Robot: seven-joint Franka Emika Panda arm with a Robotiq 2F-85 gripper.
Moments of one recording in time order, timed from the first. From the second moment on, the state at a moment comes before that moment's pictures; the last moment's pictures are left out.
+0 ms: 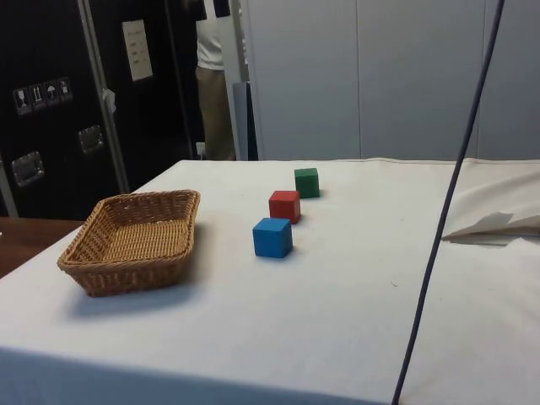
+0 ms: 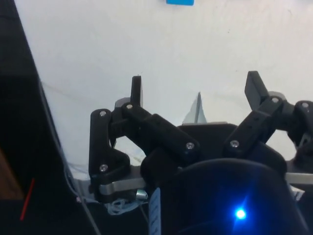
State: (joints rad) arm 0.10 0.01 -0.04 -1.81 -0.01 1.78 0.02
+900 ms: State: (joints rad) arm 0.10 -0.03 0.00 -1.99 -0.04 1.96 0.07
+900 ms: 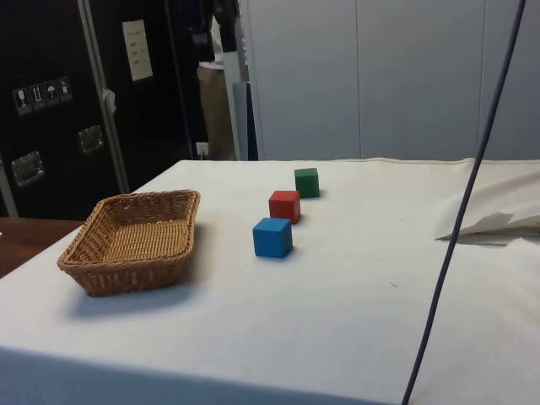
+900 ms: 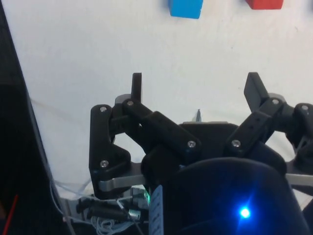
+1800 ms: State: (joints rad) arm 0.10 -0.03 0.00 -2.26 -0.03 2.25 0.07
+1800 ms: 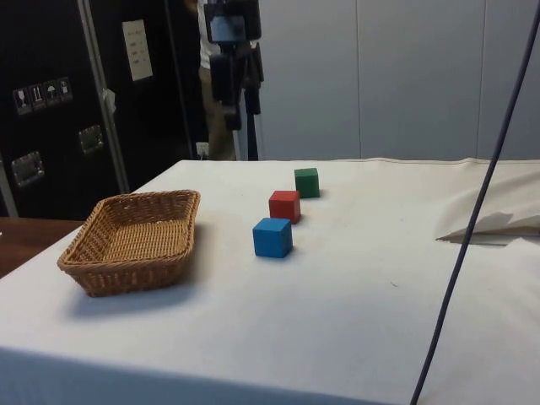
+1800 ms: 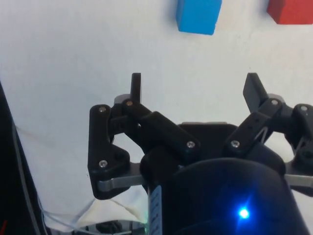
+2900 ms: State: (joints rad) arm 0.10 0.14 0.00 -2.34 0.10 2.51 0.03
